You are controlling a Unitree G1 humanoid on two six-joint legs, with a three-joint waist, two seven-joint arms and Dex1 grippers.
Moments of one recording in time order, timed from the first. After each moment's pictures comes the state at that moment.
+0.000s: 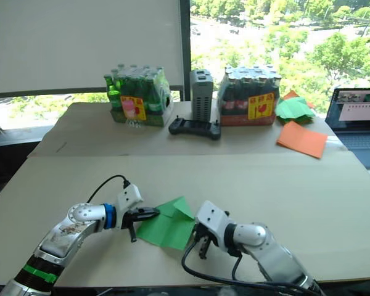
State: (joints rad) left arm -0.26 0.61 -0.21 -0.11 -0.22 0.46 -0.91; right arm -0.16 -0.56 0.37 -0.52 0.14 0.70 0.67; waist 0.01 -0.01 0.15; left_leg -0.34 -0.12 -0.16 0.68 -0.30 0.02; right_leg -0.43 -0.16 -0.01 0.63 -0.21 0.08
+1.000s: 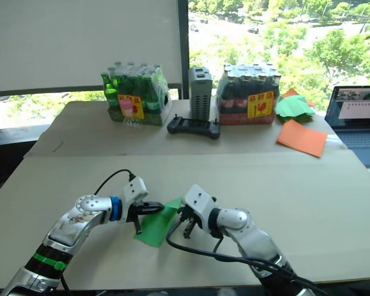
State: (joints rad) left arm -0.37 0.57 -0.22 -0.05 -0.22 0.53 -0.93; right arm -0.31 -0.40 0.41 -0.36 0.09 0.68 0.63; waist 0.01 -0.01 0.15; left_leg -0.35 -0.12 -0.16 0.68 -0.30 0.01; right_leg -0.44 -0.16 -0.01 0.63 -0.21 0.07
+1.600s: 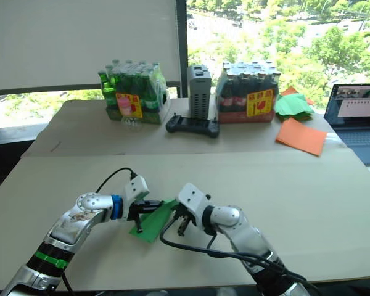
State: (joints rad) left arm -0.38 0.57 -0.22 -0.05 -0.21 0.53 -0.94; right arm -0.34 -0.34 0.42 -0.31 0.06 0.66 0.63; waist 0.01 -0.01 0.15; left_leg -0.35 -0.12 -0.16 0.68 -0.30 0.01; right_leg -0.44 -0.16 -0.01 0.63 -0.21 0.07
